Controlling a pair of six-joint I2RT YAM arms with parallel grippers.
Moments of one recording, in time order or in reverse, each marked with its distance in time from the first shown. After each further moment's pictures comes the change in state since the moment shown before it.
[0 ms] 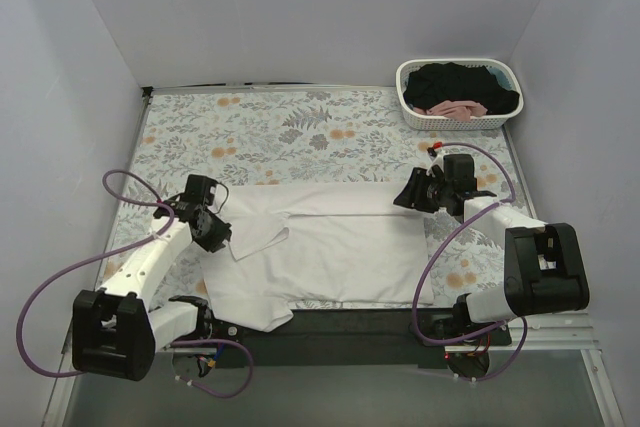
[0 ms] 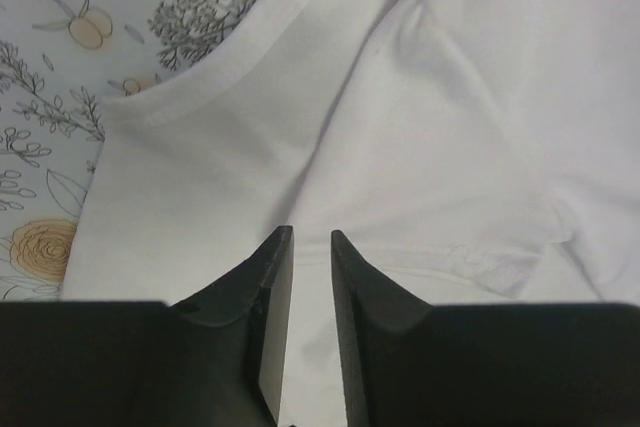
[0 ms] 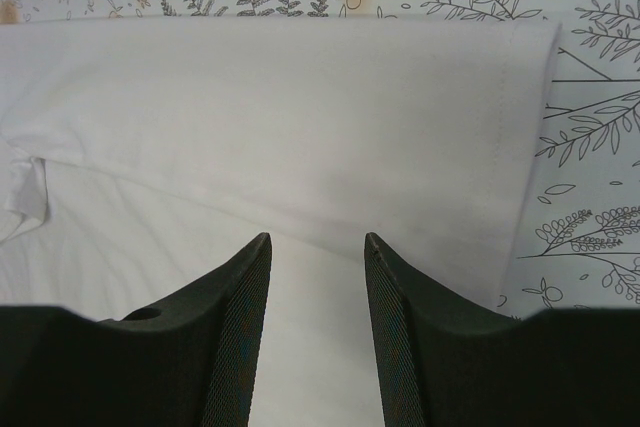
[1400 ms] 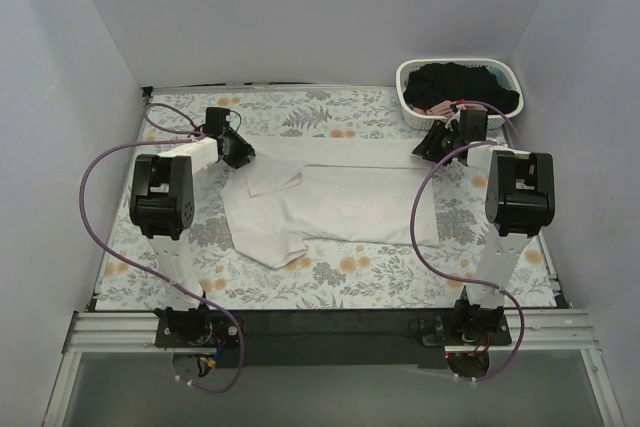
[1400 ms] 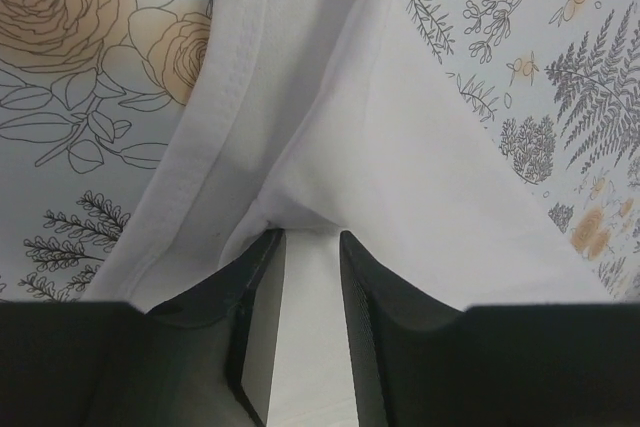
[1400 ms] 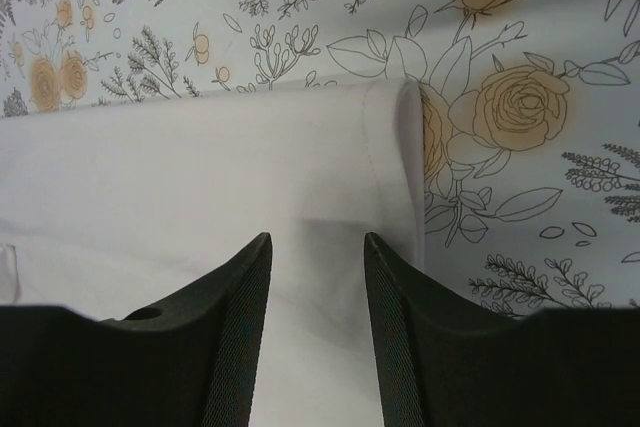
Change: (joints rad) left arm 0.080 0.922 0.669 0.590 0.171 0.159; right arm -0.186 0.590 0.579 0.045 0.012 0.026
